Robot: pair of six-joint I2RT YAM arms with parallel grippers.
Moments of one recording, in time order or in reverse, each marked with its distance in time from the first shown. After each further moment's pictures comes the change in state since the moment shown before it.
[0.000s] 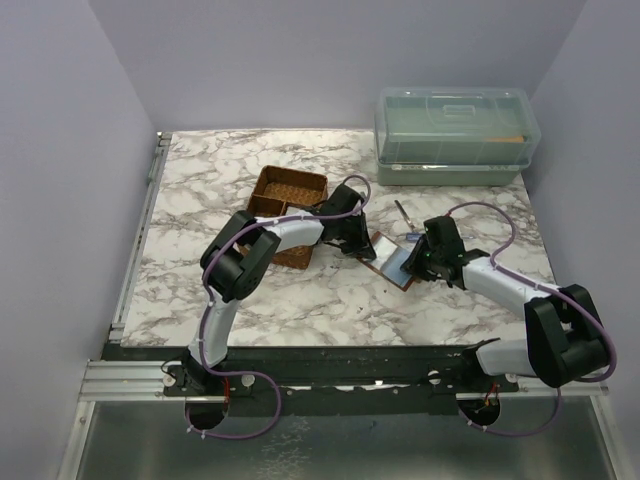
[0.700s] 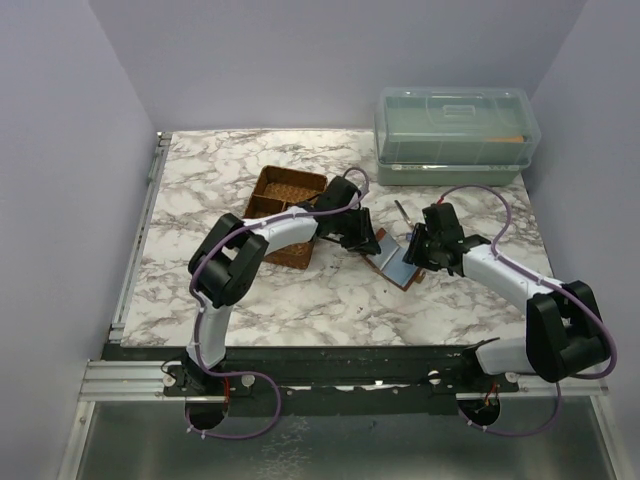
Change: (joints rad) left arm 0.003 -0.084 -0.034 -0.019 0.076 0.012; right arm 0.000 0.034 0.139 -0.135 0.060 -0.193
